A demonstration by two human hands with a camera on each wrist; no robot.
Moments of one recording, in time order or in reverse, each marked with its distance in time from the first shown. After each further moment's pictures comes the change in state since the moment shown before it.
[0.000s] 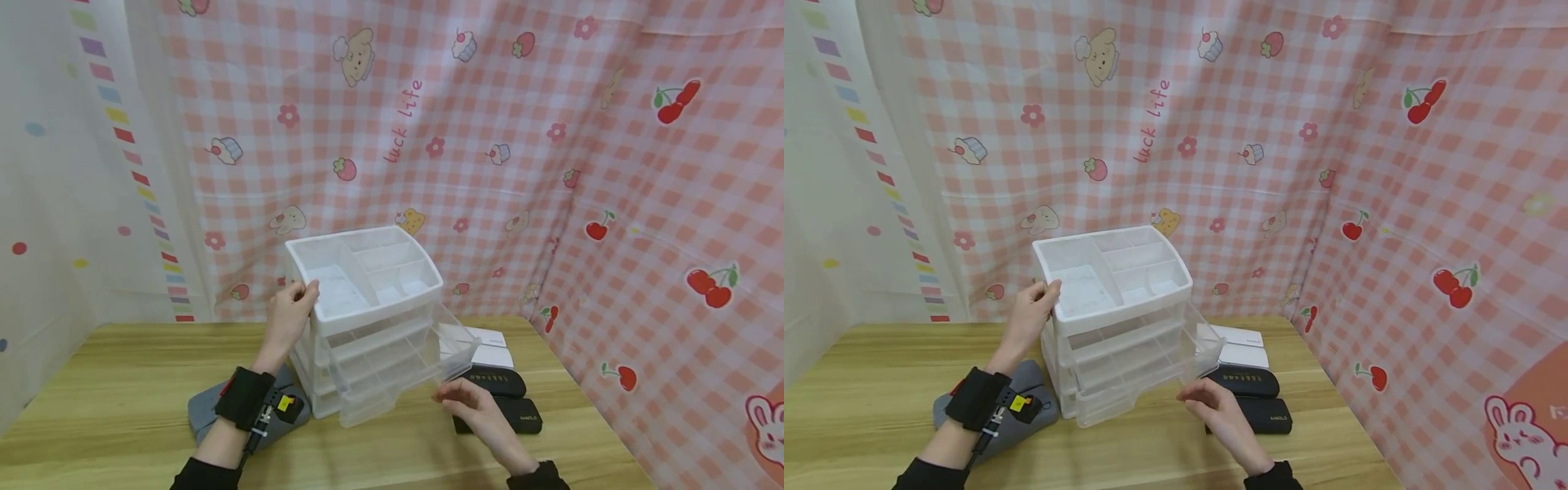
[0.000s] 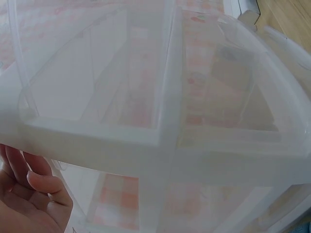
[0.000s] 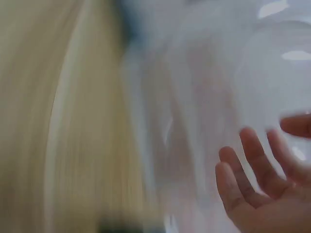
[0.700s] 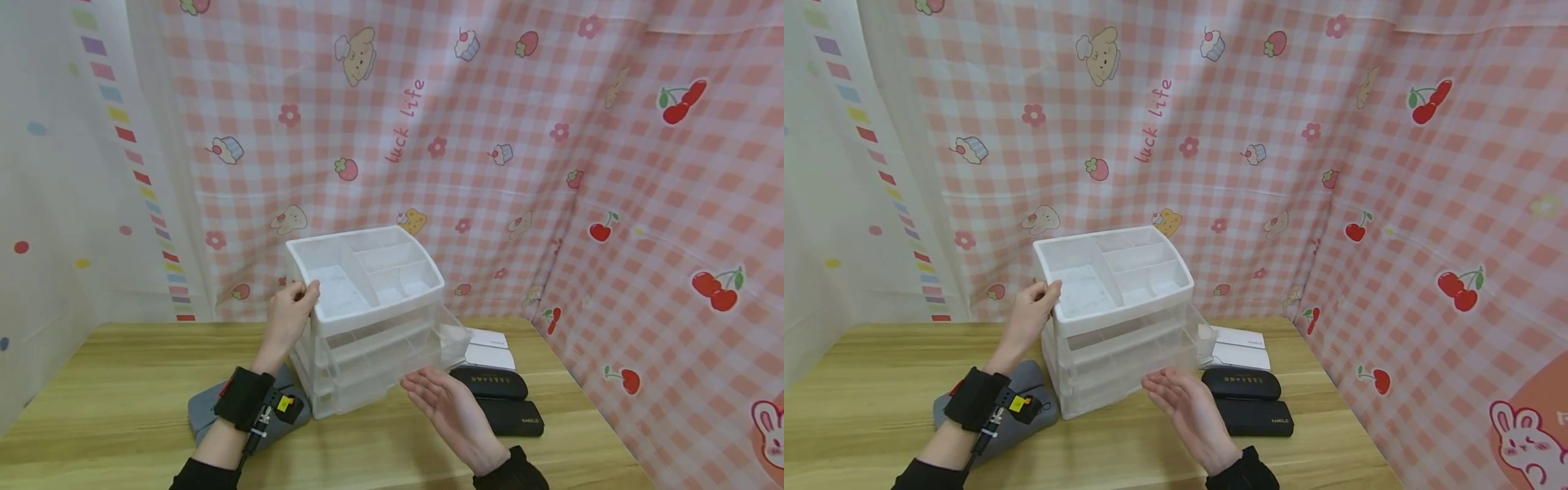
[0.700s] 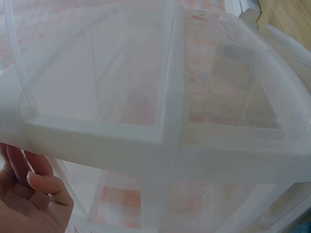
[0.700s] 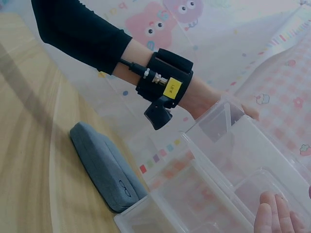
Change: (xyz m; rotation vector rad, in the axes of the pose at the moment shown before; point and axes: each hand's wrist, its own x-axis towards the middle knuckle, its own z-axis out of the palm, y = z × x) left_hand 0.001 0.000 0.000 0.009 0.000 -0.006; right_hand 0.016 -0.048 0.044 0.774 0.029 0.214
